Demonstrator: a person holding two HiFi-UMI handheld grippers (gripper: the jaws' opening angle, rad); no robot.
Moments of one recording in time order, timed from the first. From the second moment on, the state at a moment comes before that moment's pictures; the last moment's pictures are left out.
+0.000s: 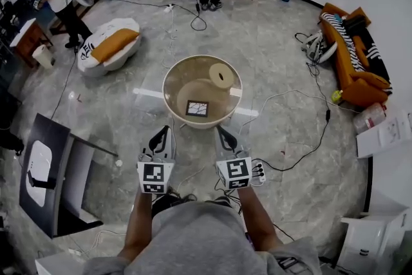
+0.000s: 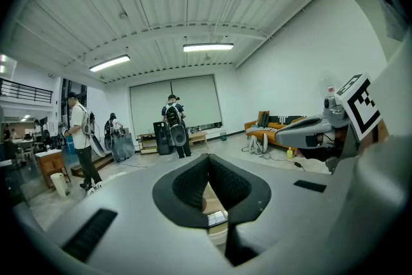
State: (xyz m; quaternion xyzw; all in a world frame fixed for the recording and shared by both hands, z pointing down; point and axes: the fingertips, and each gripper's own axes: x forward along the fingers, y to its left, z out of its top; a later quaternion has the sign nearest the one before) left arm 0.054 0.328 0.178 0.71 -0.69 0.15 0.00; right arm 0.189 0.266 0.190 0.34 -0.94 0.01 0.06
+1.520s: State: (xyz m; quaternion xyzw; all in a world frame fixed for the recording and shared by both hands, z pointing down) left arm -0.199 0.028 0.297 0.86 -0.47 0.18 0.08; right arm -0.043 0.048 0.305 0.57 -0.80 0.12 0.17
